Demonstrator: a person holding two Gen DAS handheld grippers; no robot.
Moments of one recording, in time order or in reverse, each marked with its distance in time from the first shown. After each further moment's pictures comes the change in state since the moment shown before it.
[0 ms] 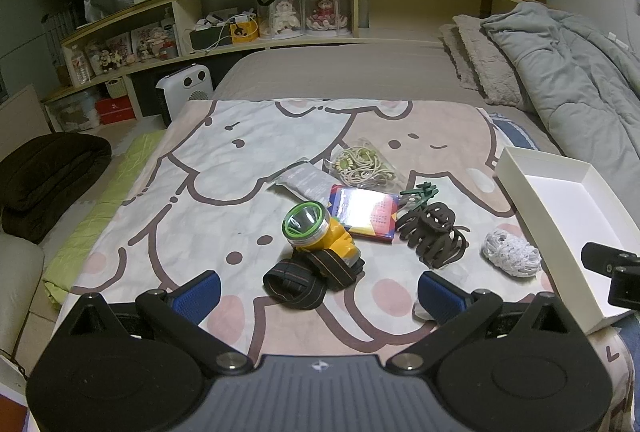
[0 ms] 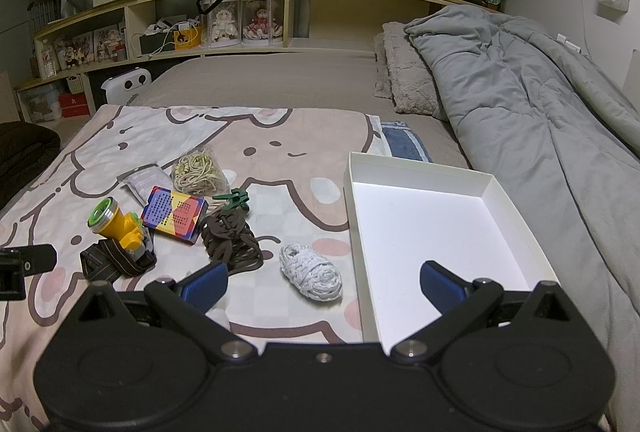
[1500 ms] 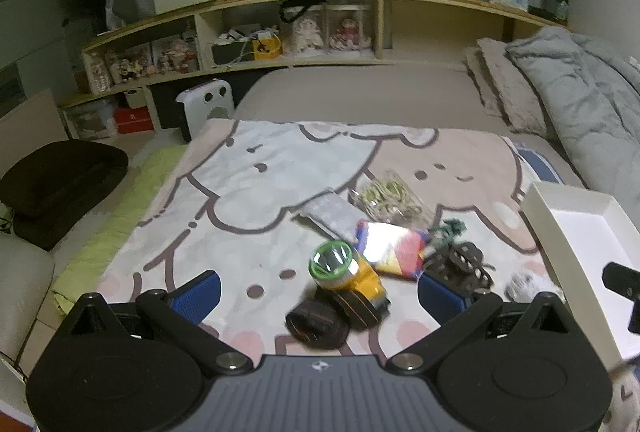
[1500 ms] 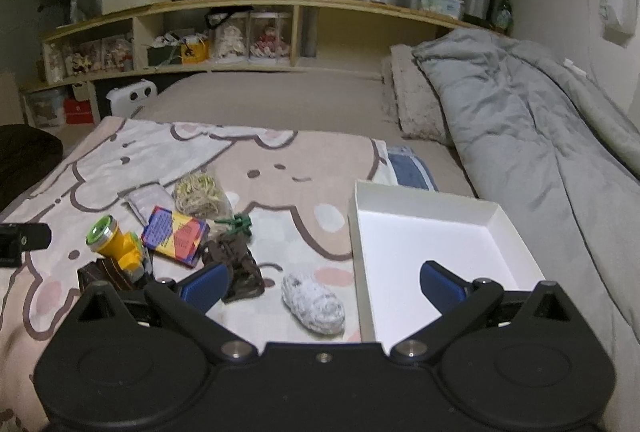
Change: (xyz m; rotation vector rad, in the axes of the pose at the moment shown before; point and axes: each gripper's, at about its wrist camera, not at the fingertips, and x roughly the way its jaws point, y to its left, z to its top) left arm 0.013 0.014 0.027 -0.048 -0.060 0.055; right arm 0.007 0.004 0.013 -0.036 -0.074 0.012
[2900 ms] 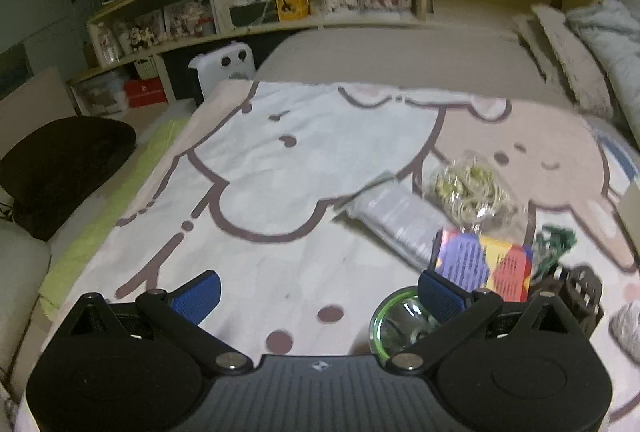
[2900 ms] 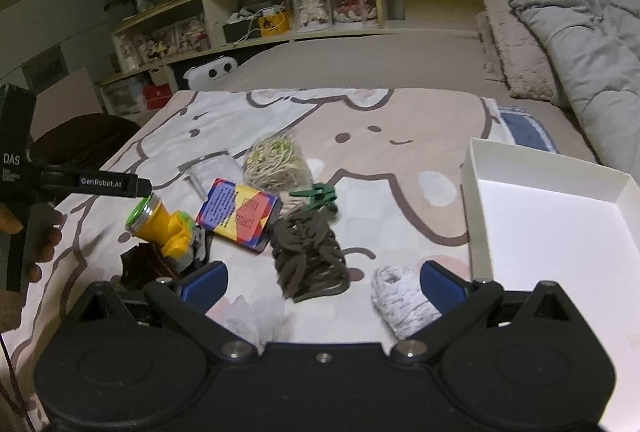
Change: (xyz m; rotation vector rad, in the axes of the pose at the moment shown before) left arm 0.136 0.031 0.013 0.005 0.105 0.089; right arm 0.089 0.005 -0.015 0.017 0.094 0.330
